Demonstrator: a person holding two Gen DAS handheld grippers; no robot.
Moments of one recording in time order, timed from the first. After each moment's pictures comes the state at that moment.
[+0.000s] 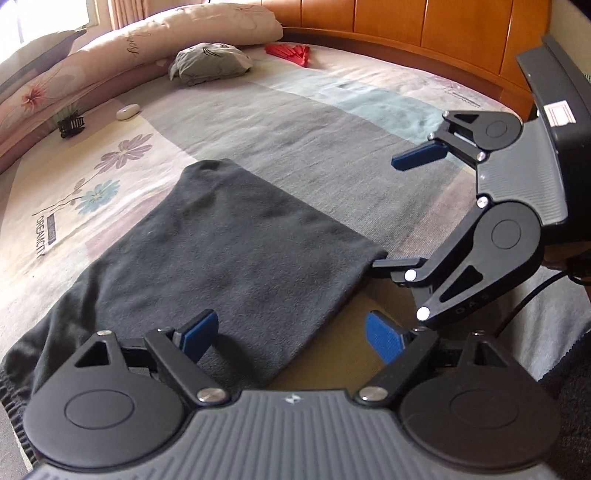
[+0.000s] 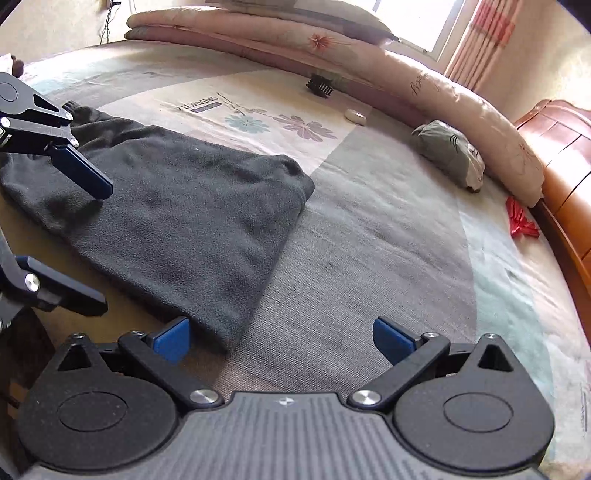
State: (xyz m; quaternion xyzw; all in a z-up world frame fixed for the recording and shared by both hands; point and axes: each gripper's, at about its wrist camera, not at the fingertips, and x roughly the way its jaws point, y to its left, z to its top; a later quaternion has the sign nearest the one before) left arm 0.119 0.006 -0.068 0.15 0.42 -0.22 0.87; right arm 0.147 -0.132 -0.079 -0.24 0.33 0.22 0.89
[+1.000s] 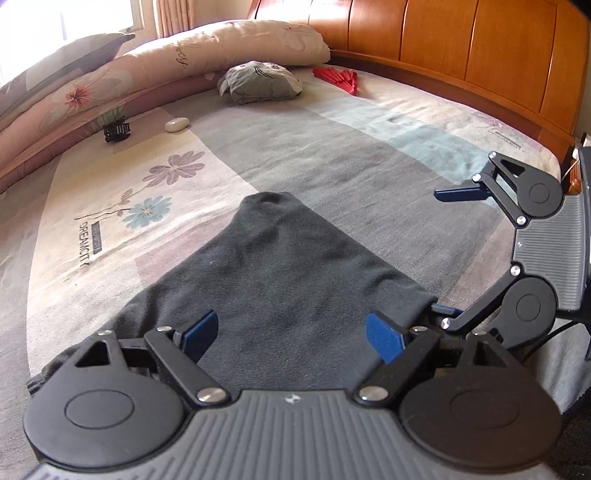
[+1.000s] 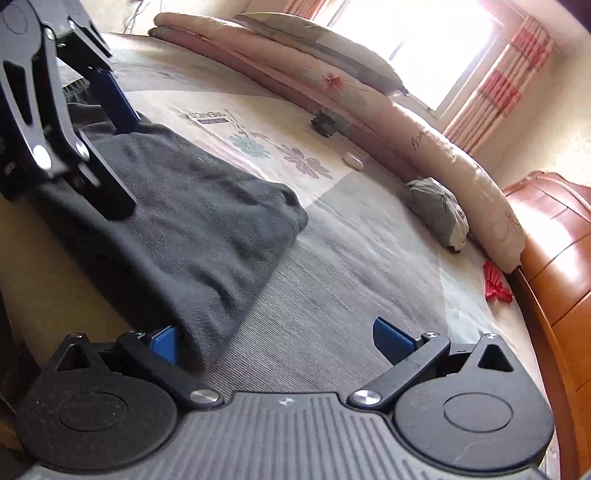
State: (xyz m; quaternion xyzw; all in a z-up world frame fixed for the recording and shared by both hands) left arm 0.138 0.045 -0.040 0.10 0.40 -0.16 0.90; right arm 0.141 -0.130 -0.088 -0.30 0.26 0.22 0.89
